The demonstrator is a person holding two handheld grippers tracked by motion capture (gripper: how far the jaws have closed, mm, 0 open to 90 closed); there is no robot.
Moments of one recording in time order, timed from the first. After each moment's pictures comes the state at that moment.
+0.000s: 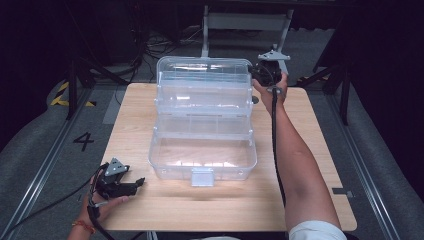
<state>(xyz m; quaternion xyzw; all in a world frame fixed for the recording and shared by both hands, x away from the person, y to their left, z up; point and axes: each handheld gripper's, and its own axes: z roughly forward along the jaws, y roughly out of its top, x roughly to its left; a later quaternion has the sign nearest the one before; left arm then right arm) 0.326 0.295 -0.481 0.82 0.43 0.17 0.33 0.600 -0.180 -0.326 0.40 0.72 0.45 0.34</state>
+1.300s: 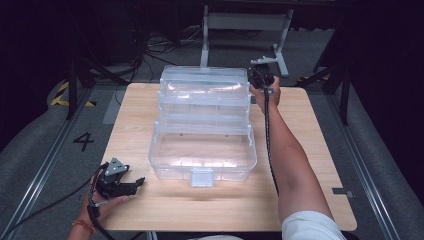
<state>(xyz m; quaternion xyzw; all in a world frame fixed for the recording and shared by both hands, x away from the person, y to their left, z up) 0.328 0.295 -0.481 0.82 0.43 0.17 0.34 0.635 -0.174 -0.367 0.45 0.74 0.39 0.30</state>
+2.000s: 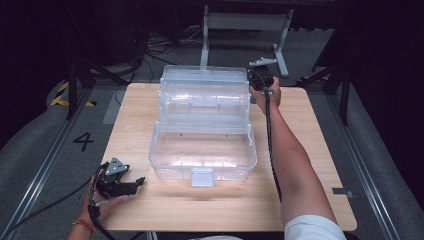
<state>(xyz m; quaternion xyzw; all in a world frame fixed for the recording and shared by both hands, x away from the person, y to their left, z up) 0.328 0.294 -0.481 0.82 0.43 0.17 0.34 0.626 -0.171 -0.363 0.43 0.76 0.38 0.30</state>
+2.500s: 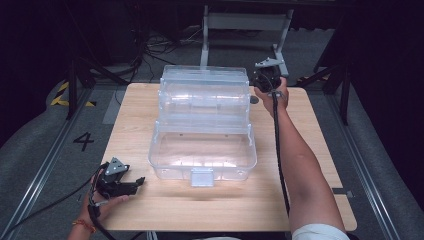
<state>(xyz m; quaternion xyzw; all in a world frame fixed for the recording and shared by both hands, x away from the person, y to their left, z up) 0.328 0.294 -0.481 0.82 0.43 0.17 0.33 0.603 -0.188 -0.348 0.41 0.76 0.38 0.32</state>
